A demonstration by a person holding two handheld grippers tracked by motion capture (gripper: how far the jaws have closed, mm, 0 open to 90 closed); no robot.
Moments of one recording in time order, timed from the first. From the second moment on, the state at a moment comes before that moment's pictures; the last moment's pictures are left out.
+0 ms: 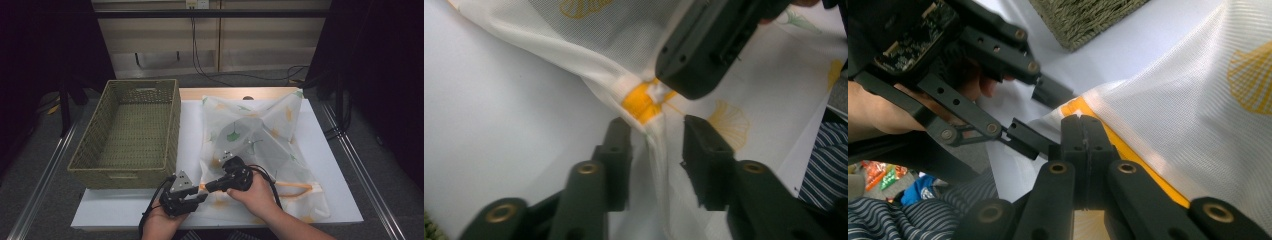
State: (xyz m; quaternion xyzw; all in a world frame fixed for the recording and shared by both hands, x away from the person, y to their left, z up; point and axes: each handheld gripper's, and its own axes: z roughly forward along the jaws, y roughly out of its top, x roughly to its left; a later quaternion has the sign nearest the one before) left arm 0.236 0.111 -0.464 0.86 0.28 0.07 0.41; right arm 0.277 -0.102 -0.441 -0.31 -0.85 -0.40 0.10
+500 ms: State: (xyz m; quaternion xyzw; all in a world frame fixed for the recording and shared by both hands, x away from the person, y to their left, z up) left arm 0.237 0.109 -0.462 0.87 0.28 0.09 0.40; right arm 0.277 -0.098 -0.438 -0.30 -0.87 -0.39 0.09
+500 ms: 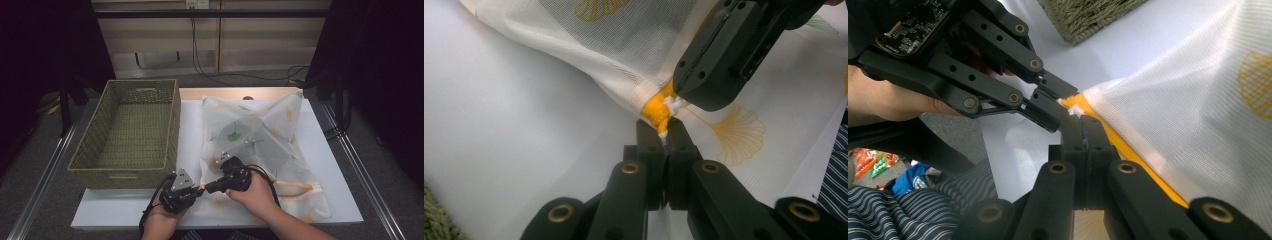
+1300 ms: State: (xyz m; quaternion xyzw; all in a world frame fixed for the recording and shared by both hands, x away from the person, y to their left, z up) left arm 0.237 0.118 -0.458 0.85 0.28 0.10 0.43; right arm 0.276 -0.116 -0.435 -0.33 -0.87 -0.36 0.06
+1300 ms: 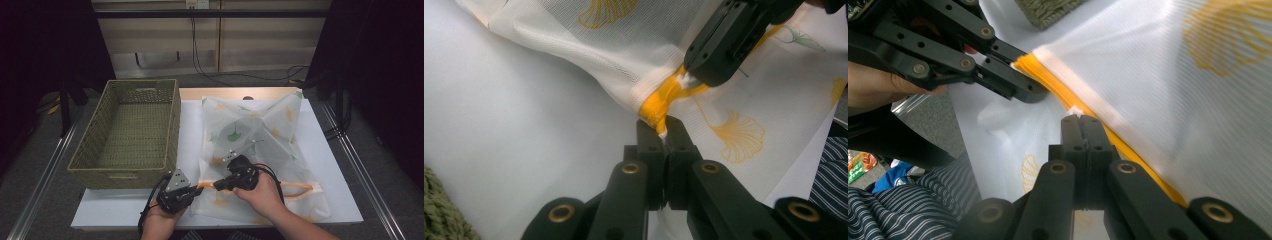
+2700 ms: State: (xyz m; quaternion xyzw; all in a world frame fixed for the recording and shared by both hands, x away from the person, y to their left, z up) left arm 0.235 0.116 -0.463 0.87 0.27 0.08 0.40; right arm 0.247 -0.211 -0.408 -0.37 -0.85 -0.37 -0.01
